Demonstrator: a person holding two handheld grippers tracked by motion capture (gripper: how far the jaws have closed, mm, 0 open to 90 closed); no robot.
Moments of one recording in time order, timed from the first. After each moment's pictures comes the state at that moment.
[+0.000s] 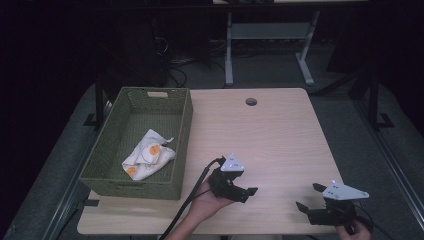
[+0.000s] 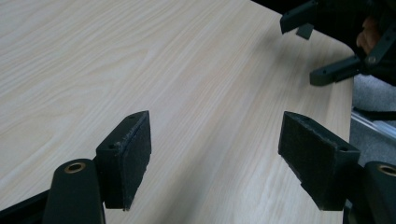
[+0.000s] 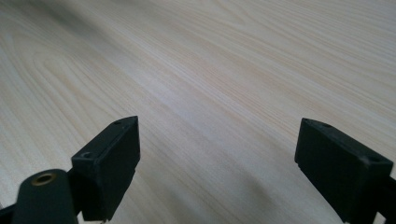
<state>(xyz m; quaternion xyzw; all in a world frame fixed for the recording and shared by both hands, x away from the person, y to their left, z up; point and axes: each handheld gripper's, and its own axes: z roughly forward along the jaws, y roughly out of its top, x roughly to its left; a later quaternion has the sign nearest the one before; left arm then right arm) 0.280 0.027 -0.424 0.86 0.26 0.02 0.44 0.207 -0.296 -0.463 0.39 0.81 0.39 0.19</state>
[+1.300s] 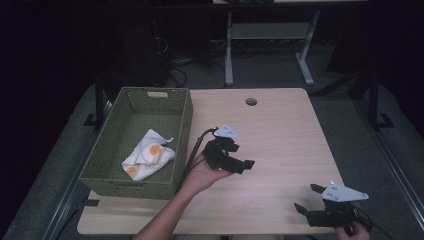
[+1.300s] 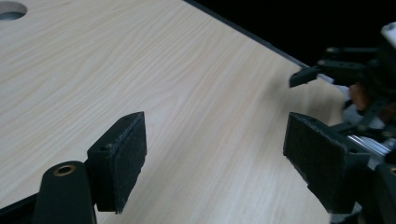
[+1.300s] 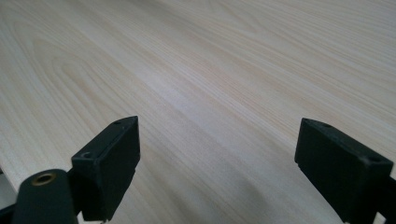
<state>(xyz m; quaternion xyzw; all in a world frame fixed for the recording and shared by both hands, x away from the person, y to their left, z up) 0.325 0.044 -0.357 0.85 0.28 0.01 0.45 0.203 -0.292 -0.460 0.37 0.82 0.39 0.19</state>
